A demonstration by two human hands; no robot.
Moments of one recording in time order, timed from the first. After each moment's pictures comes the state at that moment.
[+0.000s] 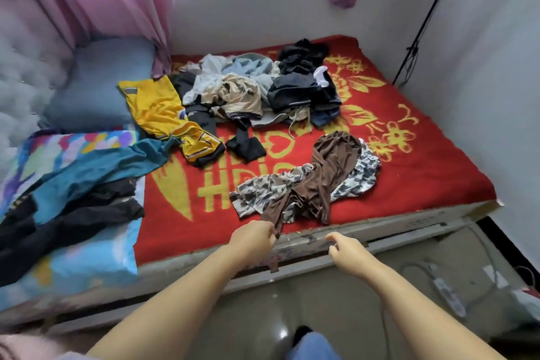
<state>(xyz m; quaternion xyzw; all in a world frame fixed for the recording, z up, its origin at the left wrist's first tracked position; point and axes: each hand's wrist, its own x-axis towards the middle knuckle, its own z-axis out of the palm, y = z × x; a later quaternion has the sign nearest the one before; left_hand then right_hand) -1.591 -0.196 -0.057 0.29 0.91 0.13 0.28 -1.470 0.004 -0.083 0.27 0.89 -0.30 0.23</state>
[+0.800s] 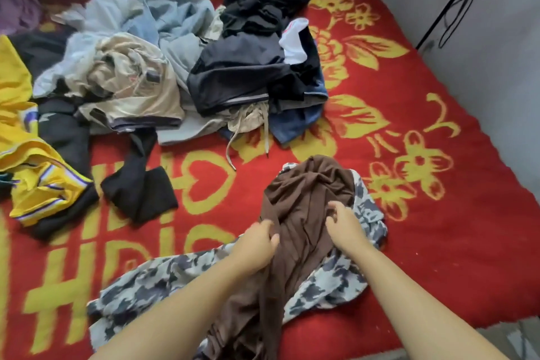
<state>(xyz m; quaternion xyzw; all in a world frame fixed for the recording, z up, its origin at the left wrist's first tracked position) -1.873 0.201 -0.299 0.19 0.89 0.20 0.36 -1.803 0.393 -0.301 0.38 0.83 -0.37 0.16</state>
